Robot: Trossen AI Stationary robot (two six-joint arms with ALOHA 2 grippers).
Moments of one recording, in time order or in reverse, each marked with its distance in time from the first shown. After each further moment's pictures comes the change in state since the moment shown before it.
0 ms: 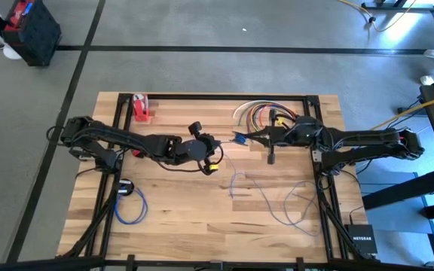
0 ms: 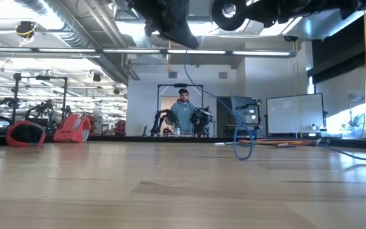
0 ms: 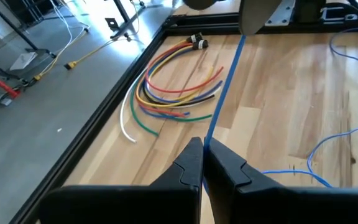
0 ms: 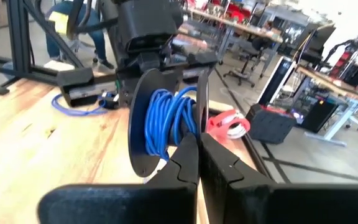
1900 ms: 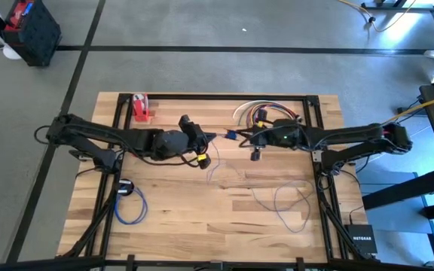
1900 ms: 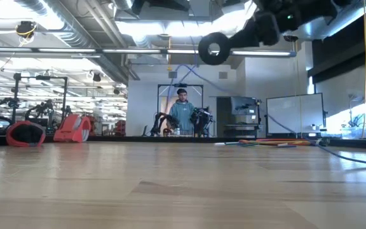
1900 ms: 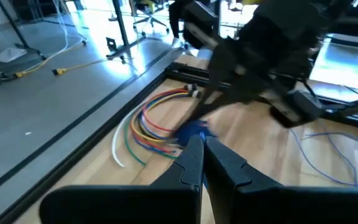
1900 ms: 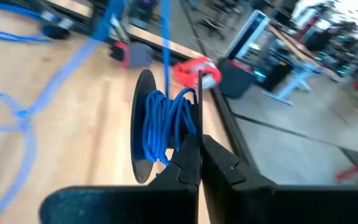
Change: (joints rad) left arm -0.036 -0.165 0.011 0.055 -0.005 -0.130; right arm -0.001 0.241 0.074 -0.031 0.249 -0.132
